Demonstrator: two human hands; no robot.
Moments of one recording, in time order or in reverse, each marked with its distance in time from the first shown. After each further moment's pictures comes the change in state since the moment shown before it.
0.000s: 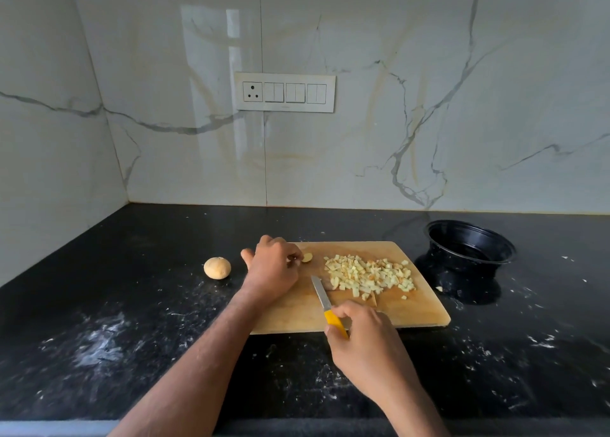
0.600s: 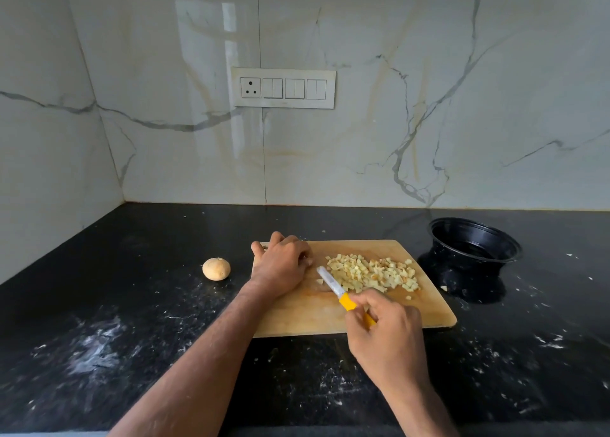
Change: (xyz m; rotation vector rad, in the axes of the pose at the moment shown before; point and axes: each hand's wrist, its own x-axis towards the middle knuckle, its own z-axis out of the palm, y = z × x) left_hand 0.016 0.004 0.006 0.138 -0.136 0.128; right_hand 0.008 0.008 -0.003 0.068 0.360 -0.145
